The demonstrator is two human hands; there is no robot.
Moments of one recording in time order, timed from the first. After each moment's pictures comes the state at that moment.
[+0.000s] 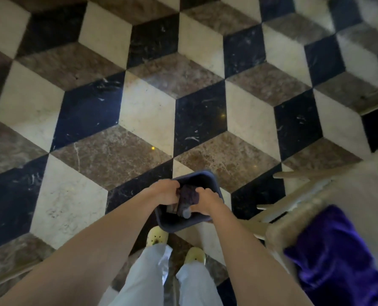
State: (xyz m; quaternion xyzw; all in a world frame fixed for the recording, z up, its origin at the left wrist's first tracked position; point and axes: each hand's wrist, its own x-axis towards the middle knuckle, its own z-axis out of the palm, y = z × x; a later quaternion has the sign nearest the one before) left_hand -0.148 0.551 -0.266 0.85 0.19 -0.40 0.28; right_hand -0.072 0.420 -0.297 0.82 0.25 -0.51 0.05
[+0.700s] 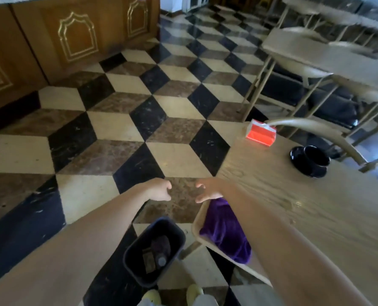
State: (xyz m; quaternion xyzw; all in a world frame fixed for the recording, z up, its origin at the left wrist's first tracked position) left_hand -0.034 0.485 -0.023 0.91 -0.02 -0.37 0.18; right_hand 0.004 0.295 -0.005 0.90 0.17 -0.40 -0.04
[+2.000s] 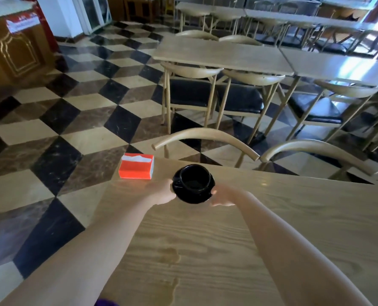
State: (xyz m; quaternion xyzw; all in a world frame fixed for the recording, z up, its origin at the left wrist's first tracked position) left_hand 0.182 0.059 -0.010 0.93 -0.11 -0.30 0.20; right_hand 0.140 -0.146 0.001 0.93 -0.08 -0.33 -0.15
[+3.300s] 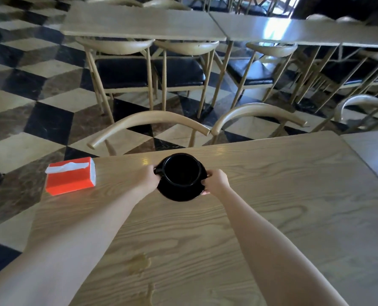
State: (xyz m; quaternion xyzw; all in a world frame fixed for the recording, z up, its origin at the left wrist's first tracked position) left_hand 0.208 -0.038 -0.059 0.86 -0.12 -0.28 0.41; right_hand 0.099 -0.210 -0.040 0.75 -0.42 -0.07 -0.51
